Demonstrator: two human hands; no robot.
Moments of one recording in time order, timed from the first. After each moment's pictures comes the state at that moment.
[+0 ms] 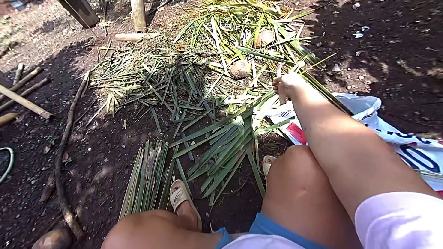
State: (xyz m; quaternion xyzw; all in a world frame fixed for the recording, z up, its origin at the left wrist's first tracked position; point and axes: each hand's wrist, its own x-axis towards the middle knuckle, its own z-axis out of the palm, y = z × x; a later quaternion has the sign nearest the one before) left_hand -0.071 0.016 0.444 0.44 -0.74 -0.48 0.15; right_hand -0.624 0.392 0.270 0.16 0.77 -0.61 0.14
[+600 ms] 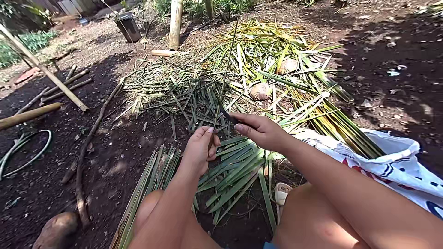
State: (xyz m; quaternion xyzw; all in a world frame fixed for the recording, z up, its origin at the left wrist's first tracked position) left_hand -0.292 0.149 0.373 0.21 -0.55 -0.81 0.10; right_hand -0.437 0.312 0.365 -0.54 0.70 -0.46 0.07
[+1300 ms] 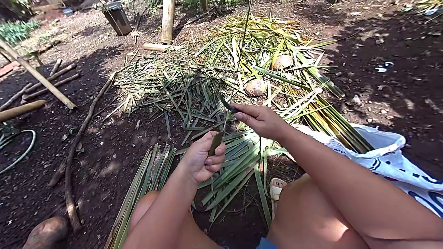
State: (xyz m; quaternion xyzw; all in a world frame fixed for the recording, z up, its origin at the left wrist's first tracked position) left_hand -0.288 0.137 0.362 0.12 -0.33 -0.93 -0.12; right_hand -0.458 0.307 0.363 -0.52 0.75 -0.41 0.02
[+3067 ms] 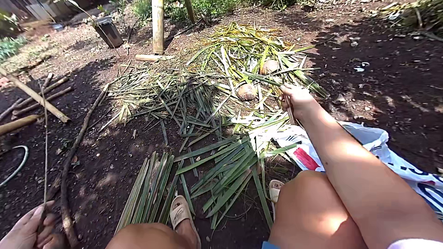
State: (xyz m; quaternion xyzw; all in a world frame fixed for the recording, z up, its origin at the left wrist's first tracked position) left_hand -0.003 -0.116 0.332 0.51 -0.64 -0.53 0.23; right_hand -0.586 0.384 0.334 0.04 0.71 -0.69 0.12
